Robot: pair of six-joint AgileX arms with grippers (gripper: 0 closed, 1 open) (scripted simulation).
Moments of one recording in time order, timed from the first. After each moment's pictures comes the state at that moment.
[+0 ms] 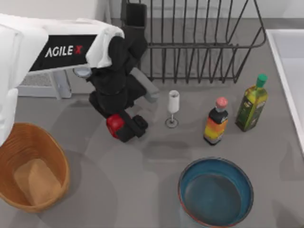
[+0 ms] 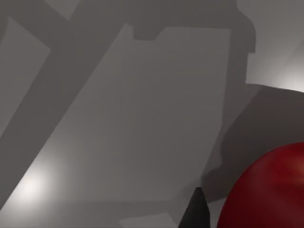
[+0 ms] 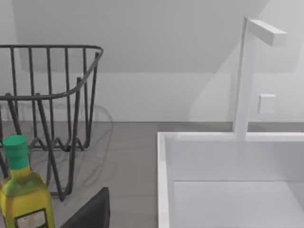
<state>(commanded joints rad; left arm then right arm) -0.49 2.24 1.59 -0.87 -0.05 0.47 0.00 0.00 0.00 0.00 0.00 0.00</state>
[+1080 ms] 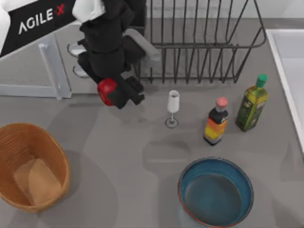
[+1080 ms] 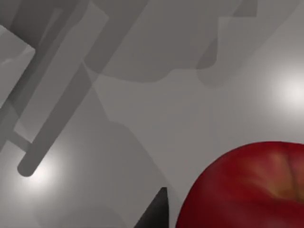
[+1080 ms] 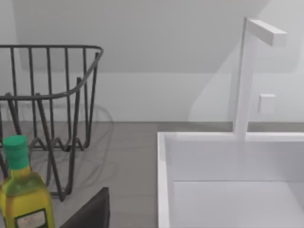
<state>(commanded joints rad) -0.50 2.13 1.85 -1.23 -0.02 0.45 0.00 0.00 0.00 0.00 0.00 0.00</state>
